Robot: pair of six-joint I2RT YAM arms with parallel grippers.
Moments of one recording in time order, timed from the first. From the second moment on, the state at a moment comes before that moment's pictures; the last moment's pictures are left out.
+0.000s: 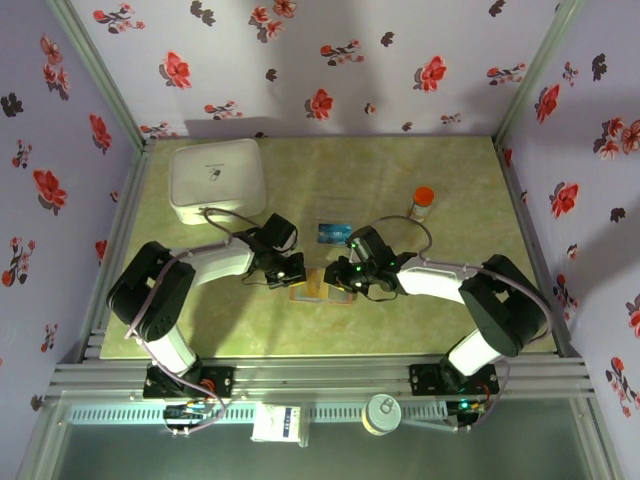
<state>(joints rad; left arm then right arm) -0.68 1.68 0.90 -0.39 0.34 -0.81 0.73 1.55 0.69 -0.03 -0.41 0.98</state>
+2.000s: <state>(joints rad) -0.71 1.70 0.91 -0.38 0.35 -0.83 0.69 1.42 0.60 -0.01 -0.40 0.98</state>
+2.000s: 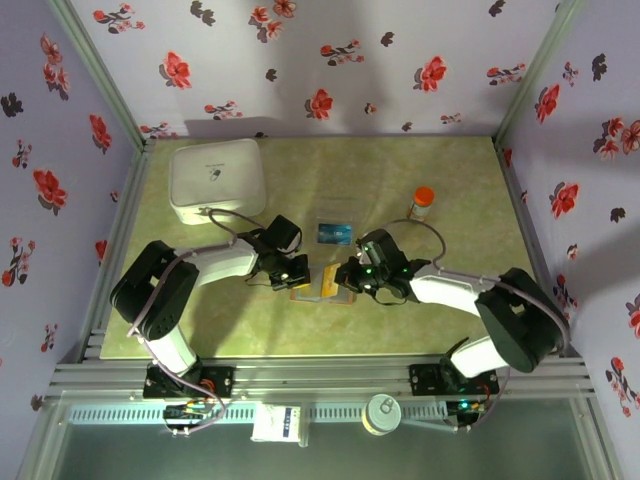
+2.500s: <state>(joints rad) -0.71 1.66 0.92 -0.40 0.34 -0.83 0.68 1.43 0.94 -0.51 -0.22 0.44</state>
